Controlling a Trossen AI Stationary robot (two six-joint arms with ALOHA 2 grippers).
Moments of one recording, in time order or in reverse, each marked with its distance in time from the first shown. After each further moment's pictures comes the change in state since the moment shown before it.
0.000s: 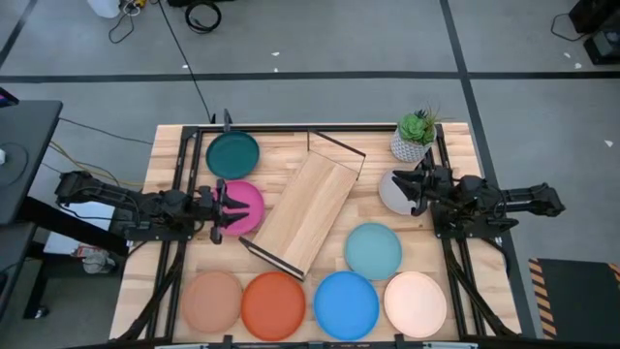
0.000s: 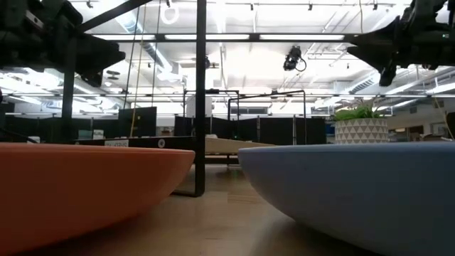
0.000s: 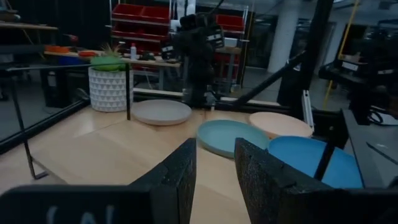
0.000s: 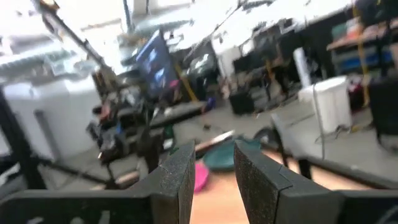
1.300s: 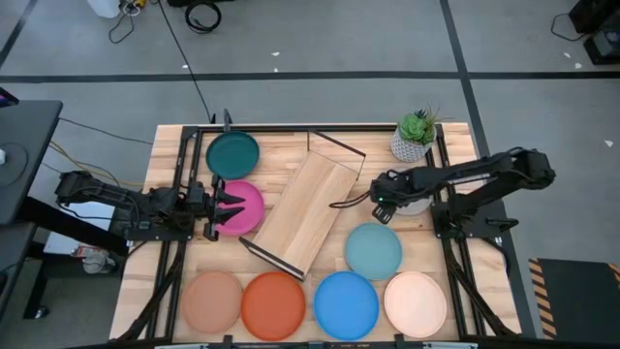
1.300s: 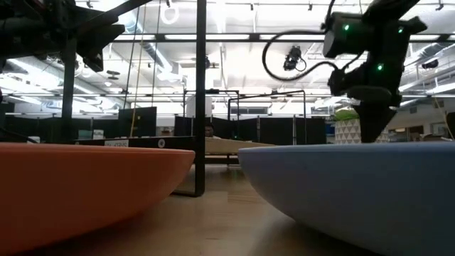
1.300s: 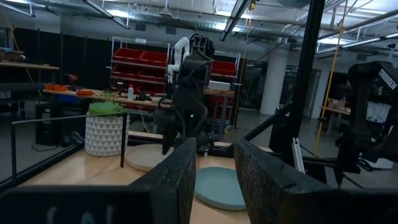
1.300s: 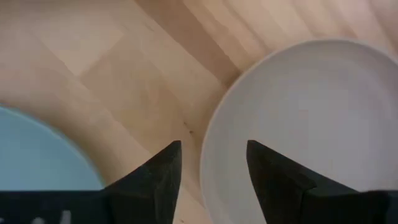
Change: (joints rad) left arm 0.000 0.000 0.000 0.193 -0.003 0.014; right arm -0.094 1.222 0.690 -1.125 -0.107 0.419
